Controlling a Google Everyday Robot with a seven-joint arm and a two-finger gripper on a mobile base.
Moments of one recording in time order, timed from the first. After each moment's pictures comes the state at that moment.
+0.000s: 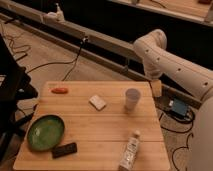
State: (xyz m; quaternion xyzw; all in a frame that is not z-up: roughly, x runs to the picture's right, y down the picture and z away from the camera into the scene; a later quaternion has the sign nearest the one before) arm 0.280 -0.010 0.742 -0.33 0.17 -0.02 0.93
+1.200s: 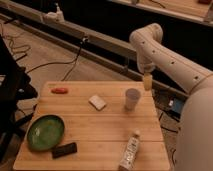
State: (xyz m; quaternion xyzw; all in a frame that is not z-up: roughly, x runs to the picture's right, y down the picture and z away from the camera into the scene) arm 0.199 -0.052 0.764 -0.32 0.08 0.01 0.94
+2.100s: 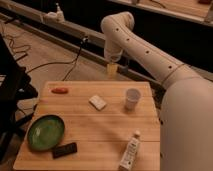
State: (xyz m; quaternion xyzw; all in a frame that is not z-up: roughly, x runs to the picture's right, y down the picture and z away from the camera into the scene) arm 0.044 -0.107 0.760 -0.26 -0.06 0.00 0.96
